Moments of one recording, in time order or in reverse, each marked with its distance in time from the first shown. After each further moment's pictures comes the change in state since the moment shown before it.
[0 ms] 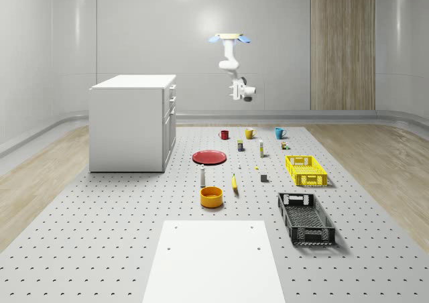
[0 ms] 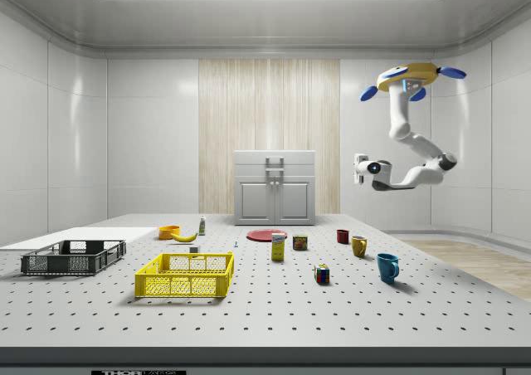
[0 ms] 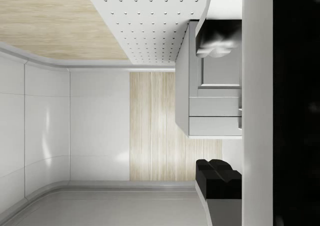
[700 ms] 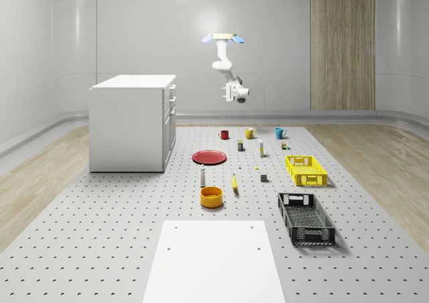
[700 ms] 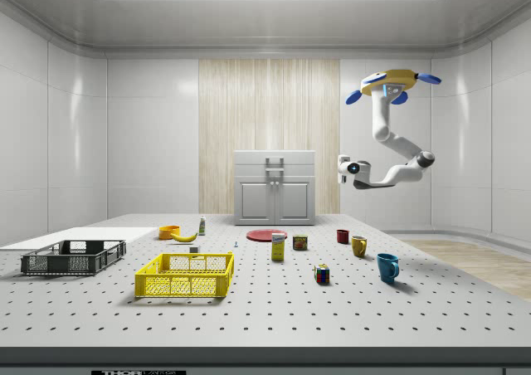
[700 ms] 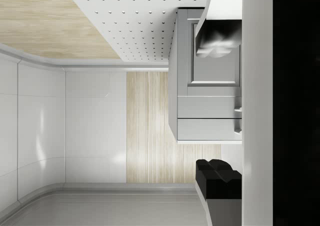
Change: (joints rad) arm 0.077 -0.063 -0.035 -0.009 -0.044 0.065 0.037
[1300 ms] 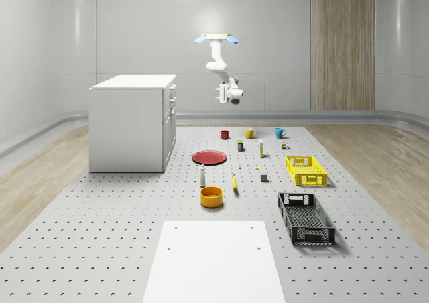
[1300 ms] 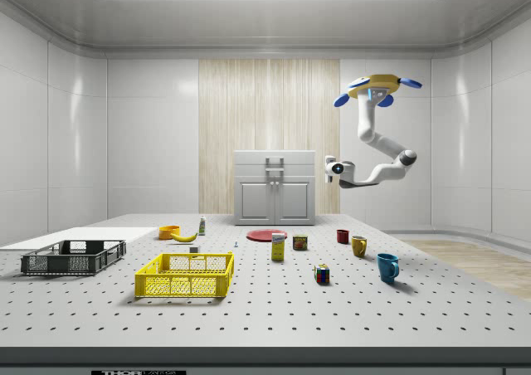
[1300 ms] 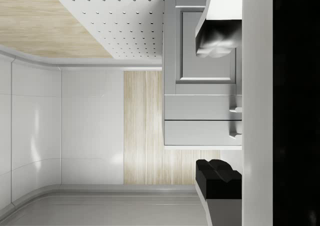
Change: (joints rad) arm 0.054 -0.049 -0.022 -0.006 -0.036 0.048 0.030
